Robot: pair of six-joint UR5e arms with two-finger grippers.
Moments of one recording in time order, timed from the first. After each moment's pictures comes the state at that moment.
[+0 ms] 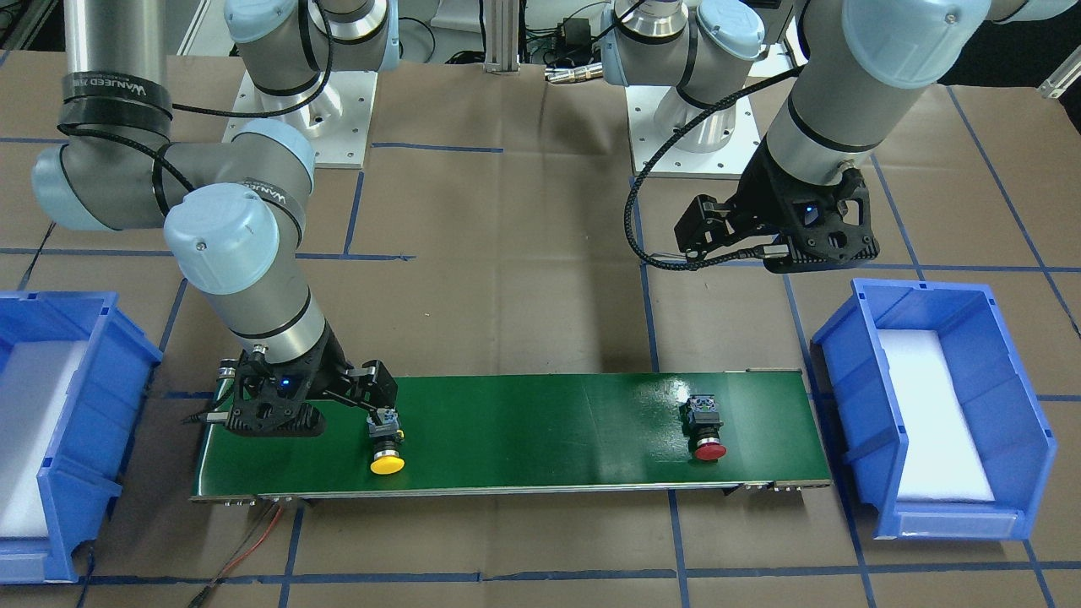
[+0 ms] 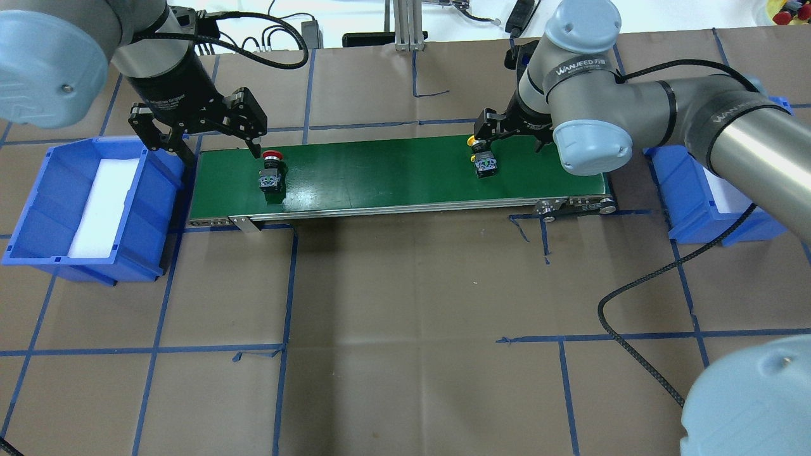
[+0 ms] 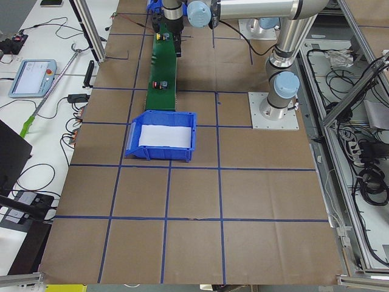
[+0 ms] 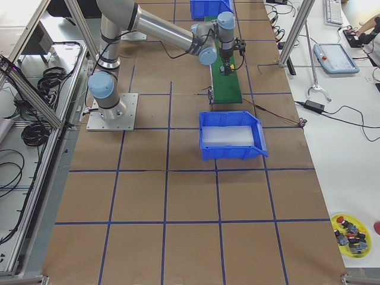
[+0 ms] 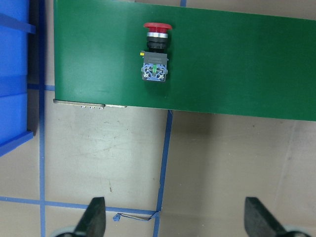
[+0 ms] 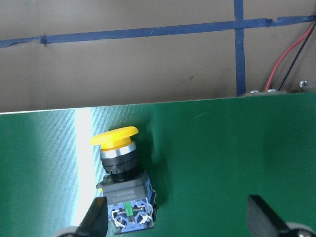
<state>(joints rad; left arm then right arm) -1.55 -1.66 -1.54 -1.58 1.56 -0.08 1.64 -1.18 1.69 -2.25 -1.48 0.11</state>
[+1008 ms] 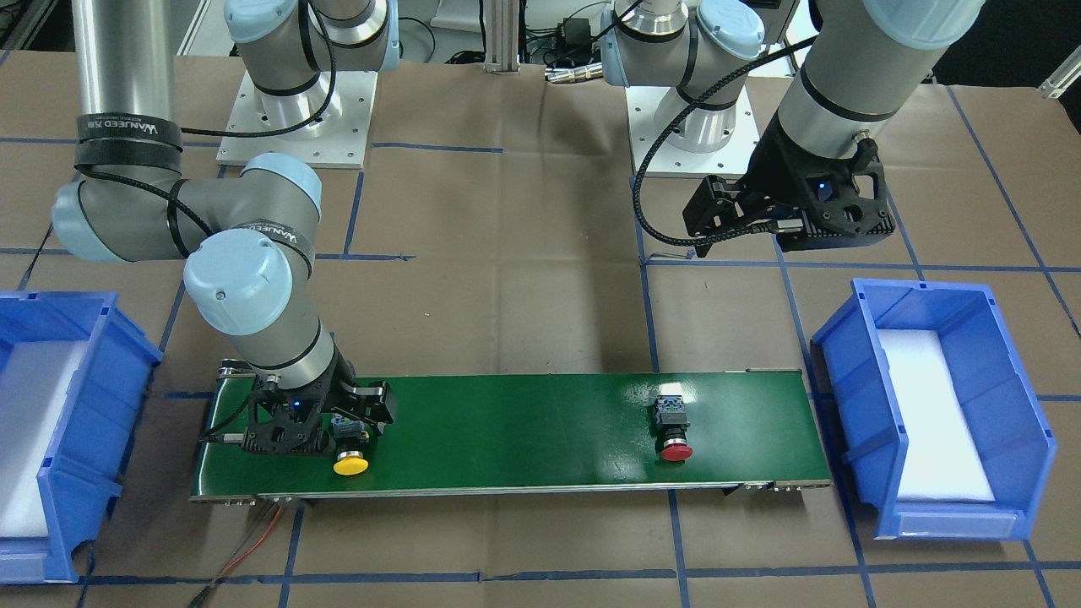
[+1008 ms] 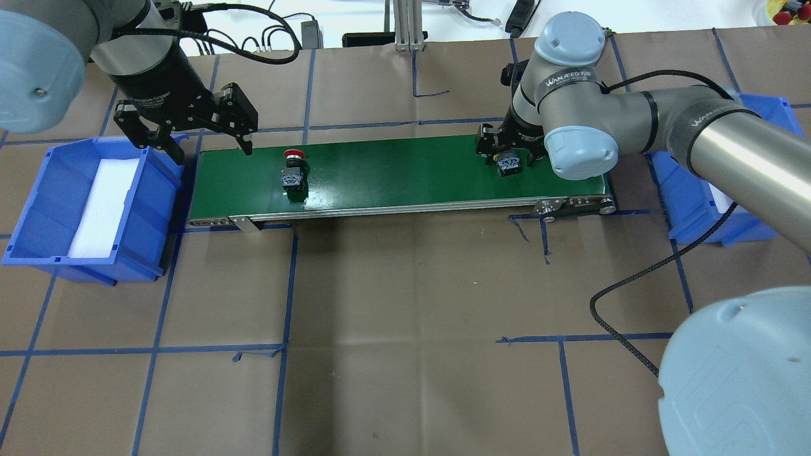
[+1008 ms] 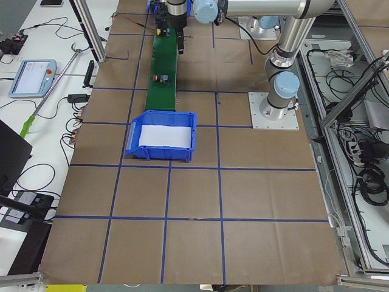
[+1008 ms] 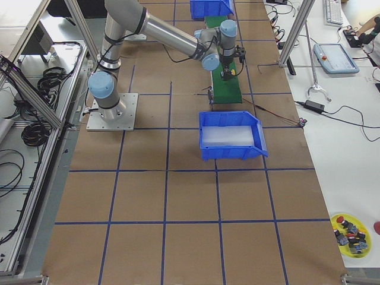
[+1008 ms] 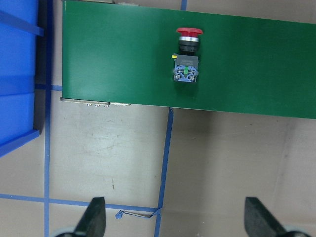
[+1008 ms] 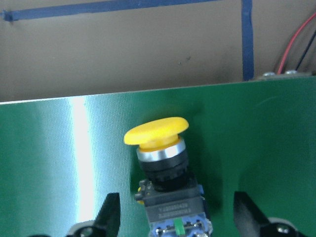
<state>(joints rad) -1.54 -1.63 -1.54 -1.58 1.56 -0.07 1.64 -1.13 1.69 -2.24 -1.51 0.12</state>
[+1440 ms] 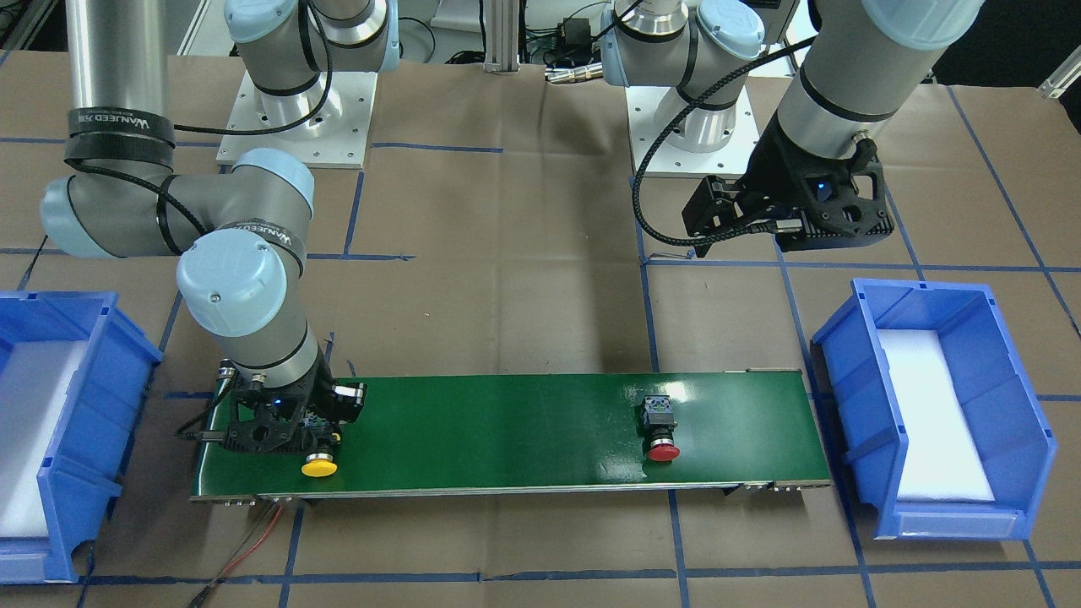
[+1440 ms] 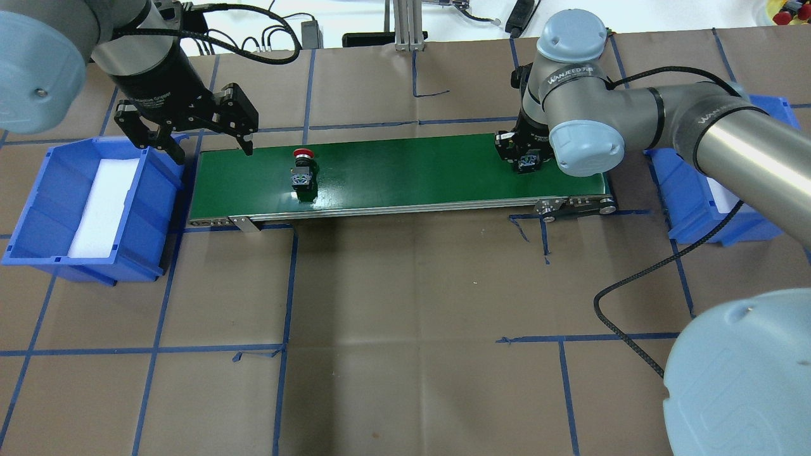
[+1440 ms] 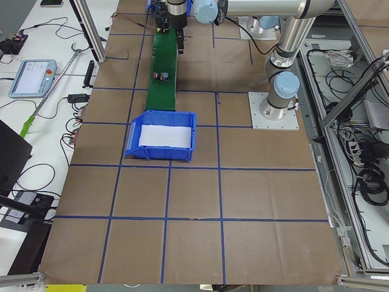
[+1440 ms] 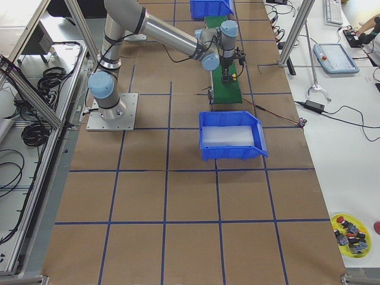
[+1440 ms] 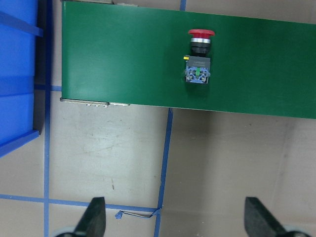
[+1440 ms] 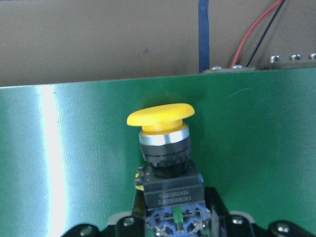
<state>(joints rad) -1.54 -1.63 -1.54 -1.58 1.56 -0.07 1.61 -1.15 1.68 -2.18 -1.59 0.07</state>
